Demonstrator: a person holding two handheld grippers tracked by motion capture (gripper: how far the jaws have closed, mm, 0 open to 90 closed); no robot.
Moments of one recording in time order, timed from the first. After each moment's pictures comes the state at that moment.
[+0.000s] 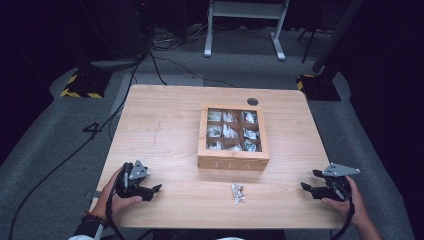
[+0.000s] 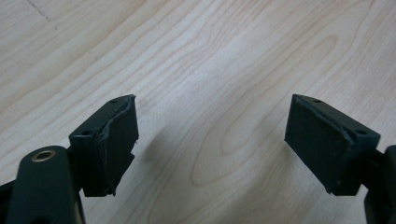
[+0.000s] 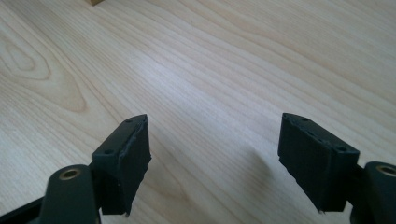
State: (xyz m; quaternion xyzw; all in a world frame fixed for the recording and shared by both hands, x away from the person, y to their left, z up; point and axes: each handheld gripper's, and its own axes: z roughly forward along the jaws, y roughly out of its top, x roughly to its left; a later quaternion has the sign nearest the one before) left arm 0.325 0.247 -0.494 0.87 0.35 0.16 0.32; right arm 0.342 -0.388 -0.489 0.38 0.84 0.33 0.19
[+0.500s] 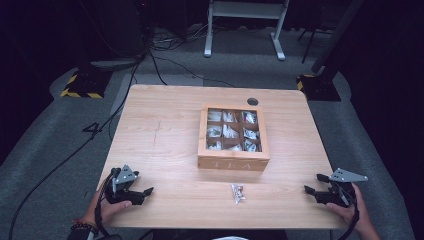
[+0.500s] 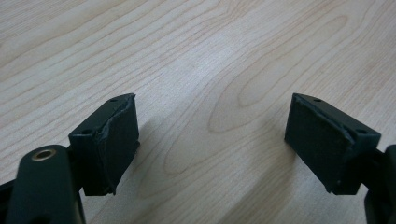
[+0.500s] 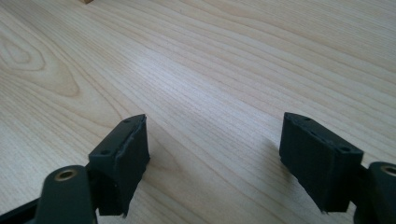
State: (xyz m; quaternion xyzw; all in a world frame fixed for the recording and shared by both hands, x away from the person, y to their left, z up) left arm 0.312 0.274 -0.504 0.85 0.38 0.14 0.34; right arm 0.330 -0.405 -0.504 0.41 0.82 0.37 0.18
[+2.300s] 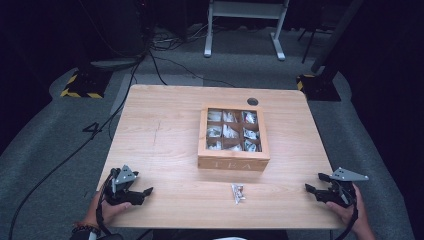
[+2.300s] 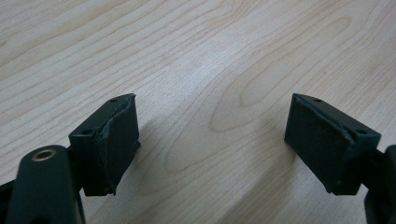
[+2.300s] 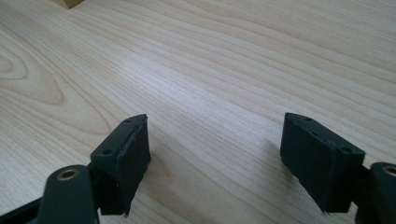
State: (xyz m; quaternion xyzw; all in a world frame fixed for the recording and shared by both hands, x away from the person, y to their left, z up) left arm 0.311 0.274 -0.504 0.85 0.38 0.15 0.34; right arm 0.331 -0.406 -0.504 0.43 0.81 0.36 0.19
